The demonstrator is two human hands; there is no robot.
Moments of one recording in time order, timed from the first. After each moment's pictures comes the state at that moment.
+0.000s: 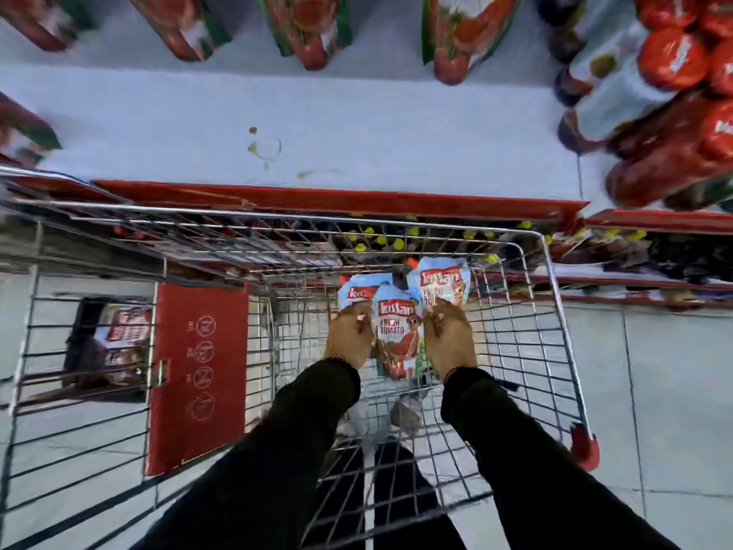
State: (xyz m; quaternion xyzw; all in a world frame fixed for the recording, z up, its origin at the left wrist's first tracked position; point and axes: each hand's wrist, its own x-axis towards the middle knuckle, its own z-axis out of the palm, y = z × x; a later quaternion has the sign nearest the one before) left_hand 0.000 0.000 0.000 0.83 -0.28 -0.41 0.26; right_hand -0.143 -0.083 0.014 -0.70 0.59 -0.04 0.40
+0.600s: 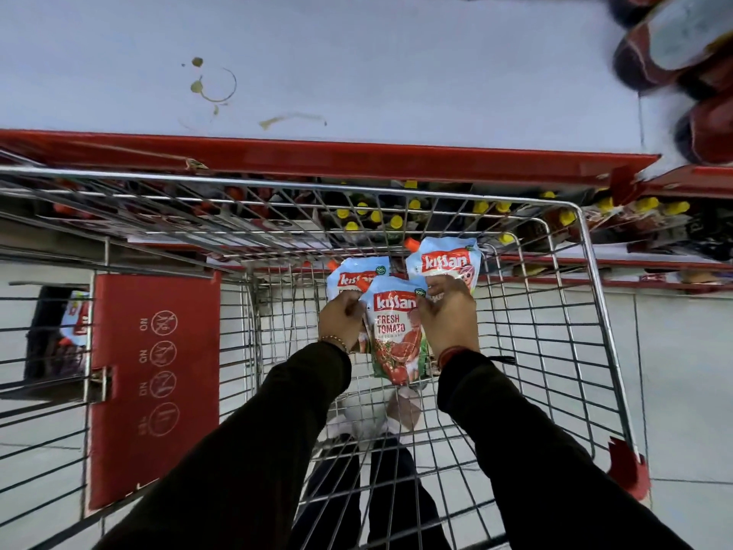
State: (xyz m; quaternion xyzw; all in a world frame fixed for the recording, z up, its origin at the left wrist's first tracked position) left_hand 0.009 -0.017 -0.070 0.84 -0.16 -0.46 0.25; right_hand -0.133 -0.105 -0.041 -0.69 0.60 -0.08 0.38
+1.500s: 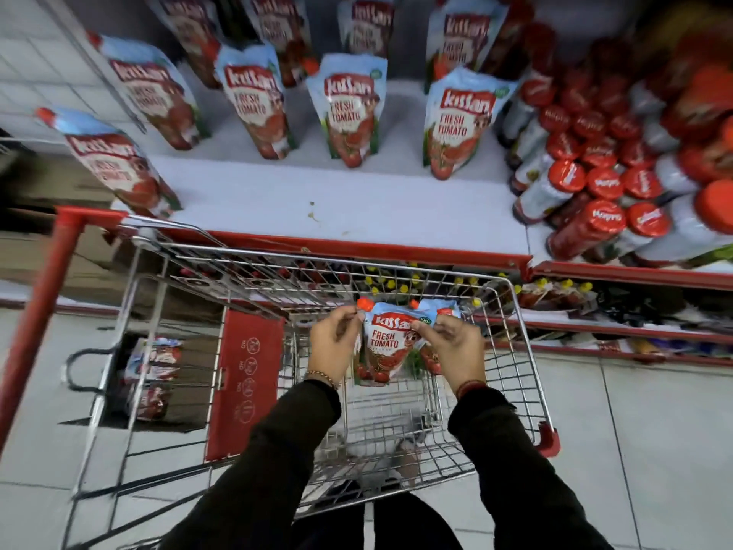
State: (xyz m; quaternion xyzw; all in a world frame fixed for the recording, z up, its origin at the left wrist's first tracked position) left_hand 0.035 0.043 0.136 0.77 -0.25 -0.34 0.48; right_hand -0.134 -0.060 0.155 -0.62 0.52 -0.23 0.55
